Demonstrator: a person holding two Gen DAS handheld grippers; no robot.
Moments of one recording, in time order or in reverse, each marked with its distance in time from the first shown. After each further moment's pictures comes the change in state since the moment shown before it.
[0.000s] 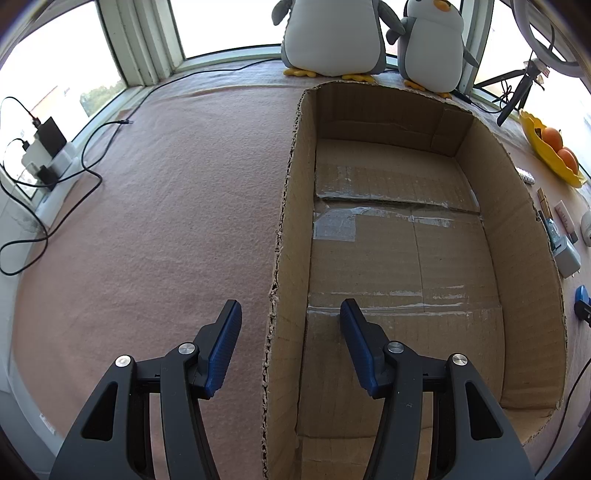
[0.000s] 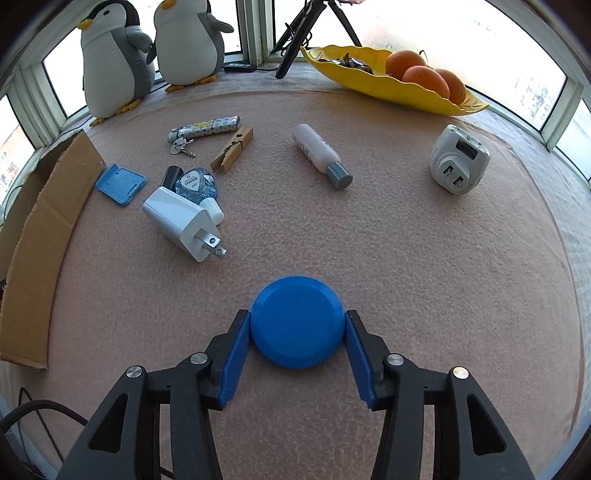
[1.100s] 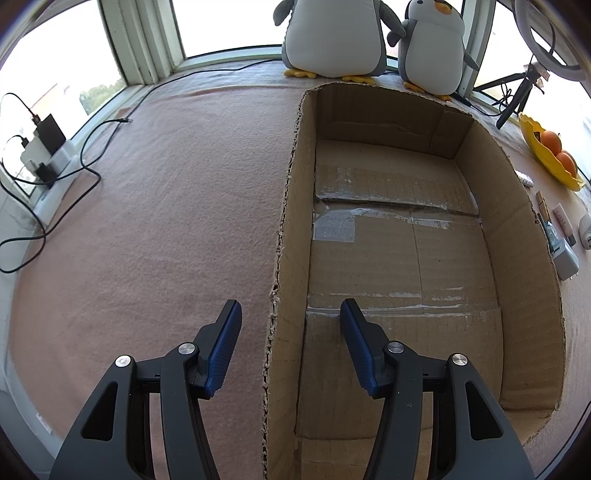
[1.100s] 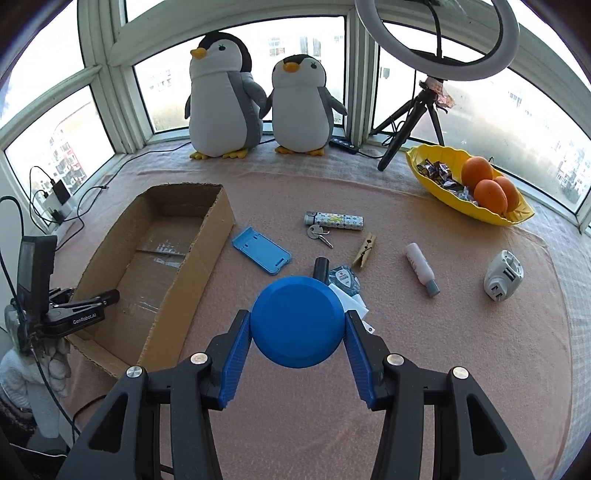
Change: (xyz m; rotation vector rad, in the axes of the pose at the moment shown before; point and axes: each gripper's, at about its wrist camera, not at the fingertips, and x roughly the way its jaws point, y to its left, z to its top) left arm 0.001 0.001 0.000 -0.013 -0.004 -0.013; right arm -0.099 0.108 0.035 -0.198 -0.185 0.188
